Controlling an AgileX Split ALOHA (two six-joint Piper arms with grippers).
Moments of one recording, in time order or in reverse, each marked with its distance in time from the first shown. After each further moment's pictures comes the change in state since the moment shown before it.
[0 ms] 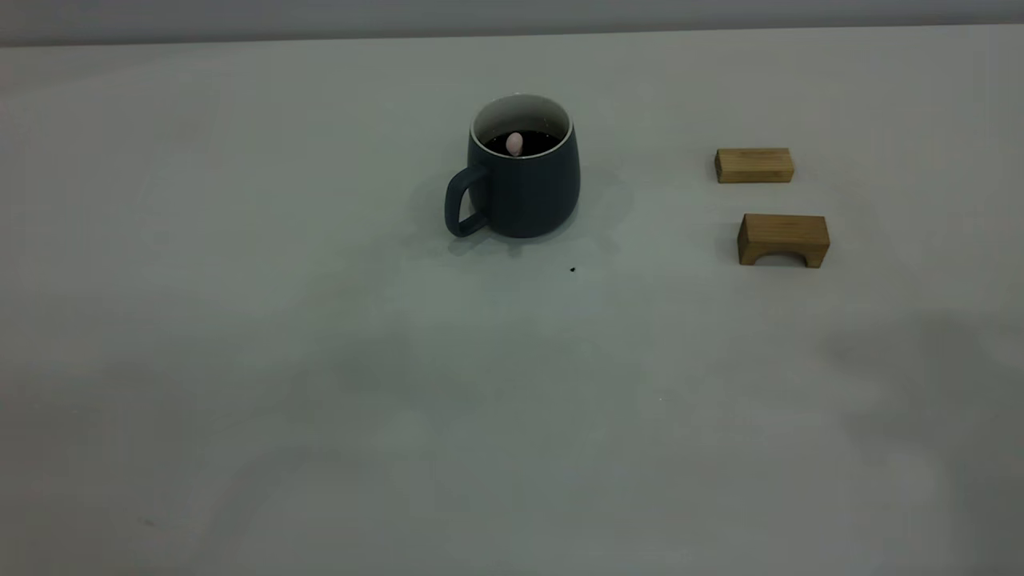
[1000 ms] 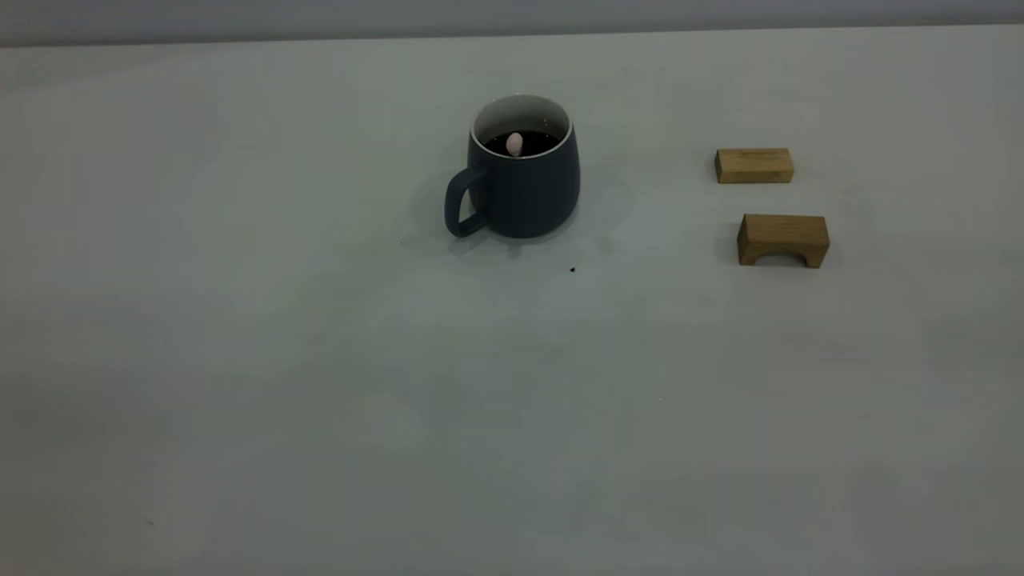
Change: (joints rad) left arm 0.000 0.000 0.000 0.000 0.000 0.000; right arm -0.273 -1.117 0.949 0.152 -0.119 -0.004
